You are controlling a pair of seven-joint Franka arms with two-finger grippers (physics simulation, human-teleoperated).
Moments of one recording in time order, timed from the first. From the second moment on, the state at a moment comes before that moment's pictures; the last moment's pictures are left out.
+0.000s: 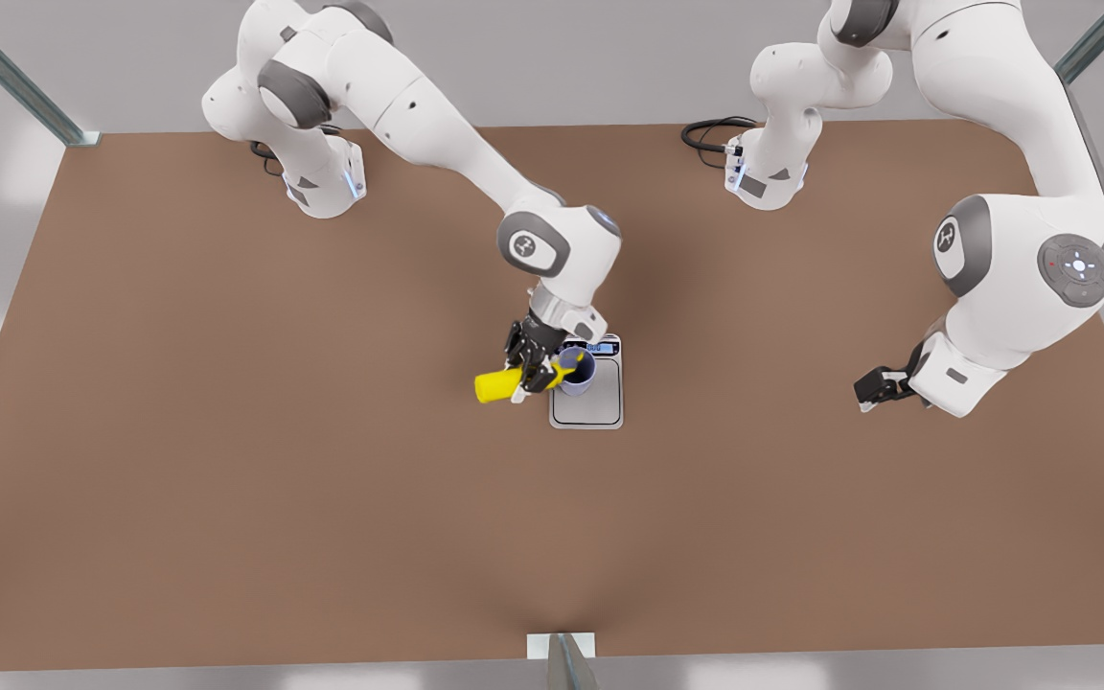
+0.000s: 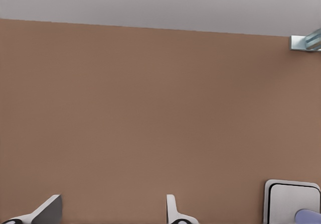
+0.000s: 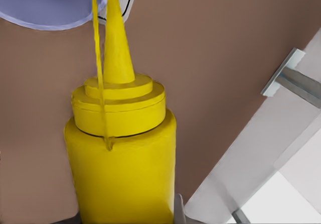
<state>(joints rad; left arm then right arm) -0.10 0.28 0.03 -1.43 -0.02 1.80 -0.12 0.85 0.67 0.03 -1.37 -0.78 1.88 -0.61</state>
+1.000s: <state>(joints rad) -0.10 0.28 0.03 -1.43 -0.02 1.80 -0.12 -0.05 0.83 0.03 -1.53 1.08 1.69 -2.33</state>
